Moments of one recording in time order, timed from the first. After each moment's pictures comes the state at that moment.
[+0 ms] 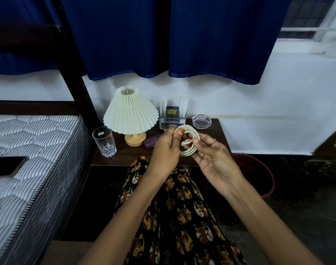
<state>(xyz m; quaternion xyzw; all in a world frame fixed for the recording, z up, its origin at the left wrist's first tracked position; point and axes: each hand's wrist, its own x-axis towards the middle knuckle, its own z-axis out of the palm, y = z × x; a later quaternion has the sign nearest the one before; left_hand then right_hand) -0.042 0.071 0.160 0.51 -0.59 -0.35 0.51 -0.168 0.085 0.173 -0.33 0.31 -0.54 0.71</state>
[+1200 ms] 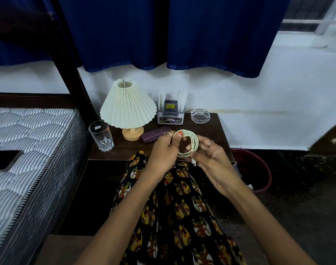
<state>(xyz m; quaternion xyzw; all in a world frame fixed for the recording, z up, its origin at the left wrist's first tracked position) -0.041 0.061 0.136 0.56 -0.57 -0.40 0.46 -0.179 0.083 0.139 -0.49 0.41 -0.48 0.61</state>
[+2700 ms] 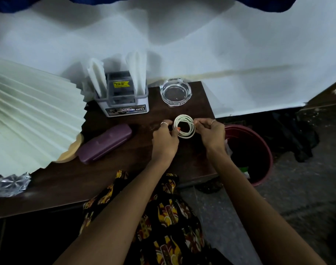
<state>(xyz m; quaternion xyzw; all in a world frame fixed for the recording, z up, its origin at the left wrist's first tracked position) -0.144 -0.172 -0.036 0.69 -0.55 -0.39 0.26 -0.270 -0.174 -0.049 -0.35 0.71 -0.48 0.38</state>
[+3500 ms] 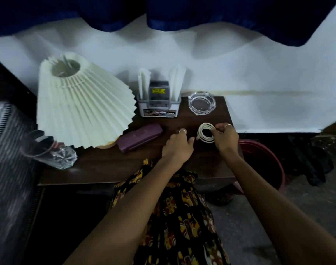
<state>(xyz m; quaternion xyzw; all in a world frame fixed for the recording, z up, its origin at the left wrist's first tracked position) -0.098 -0.143 0.012 0.69 -0.62 -0.37 0.10 -0.246 -0.176 -0.021 -0.46 0.79 -0.32 0.25</state>
